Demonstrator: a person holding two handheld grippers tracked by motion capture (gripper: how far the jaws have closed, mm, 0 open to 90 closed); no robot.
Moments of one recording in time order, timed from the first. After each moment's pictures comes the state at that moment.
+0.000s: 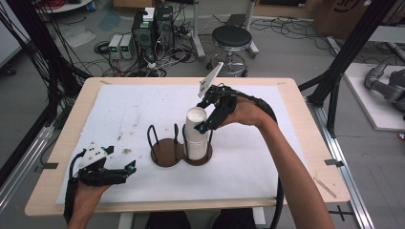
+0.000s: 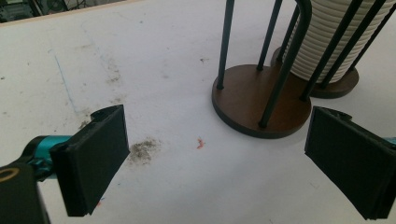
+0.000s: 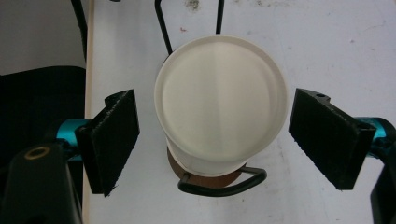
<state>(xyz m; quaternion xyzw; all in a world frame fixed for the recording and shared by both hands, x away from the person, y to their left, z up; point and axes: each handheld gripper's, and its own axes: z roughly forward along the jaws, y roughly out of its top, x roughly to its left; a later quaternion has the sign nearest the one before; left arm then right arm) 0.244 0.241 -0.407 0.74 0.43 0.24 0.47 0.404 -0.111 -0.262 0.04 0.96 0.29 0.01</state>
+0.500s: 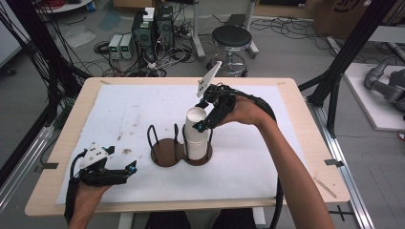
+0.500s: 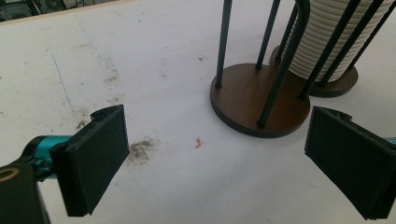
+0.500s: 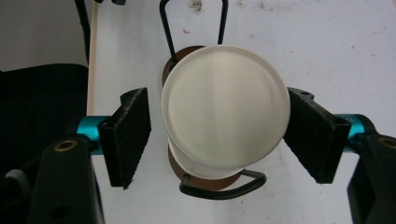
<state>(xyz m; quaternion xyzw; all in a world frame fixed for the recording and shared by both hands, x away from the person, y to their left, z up) 0.244 0.239 -0.408 0.74 0.43 0.24 0.46 0.403 -0.108 -0.258 0.02 0.96 0.29 0.01</state>
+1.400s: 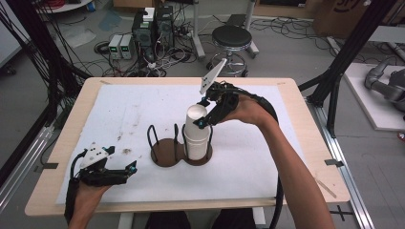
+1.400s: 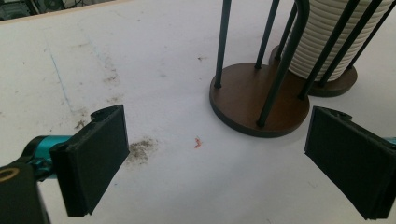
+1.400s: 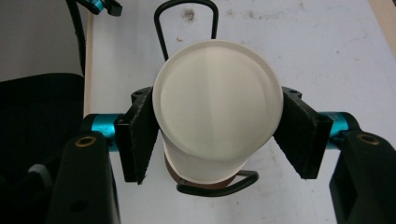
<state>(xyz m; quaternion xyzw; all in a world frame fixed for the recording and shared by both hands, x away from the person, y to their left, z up) 0.245 0.239 -0.408 0.74 0.43 0.24 0.46 0.401 -0.114 -0.251 0.04 0.95 0.31 0.03</state>
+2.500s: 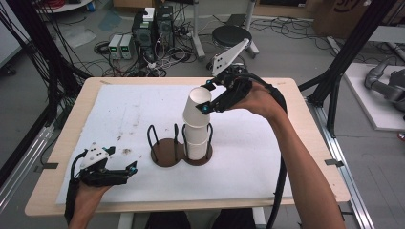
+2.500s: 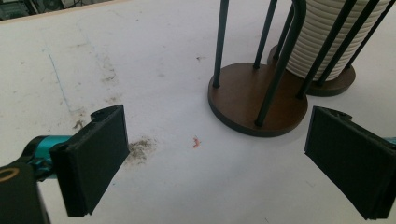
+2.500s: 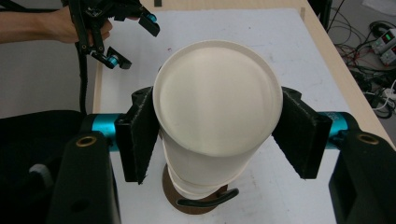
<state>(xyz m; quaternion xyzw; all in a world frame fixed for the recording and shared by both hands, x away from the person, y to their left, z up) 0.244 0.238 -0.408 0.74 0.42 0.24 0.46 0.390 -0.135 -0.200 0.04 0.92 0.38 0.06</state>
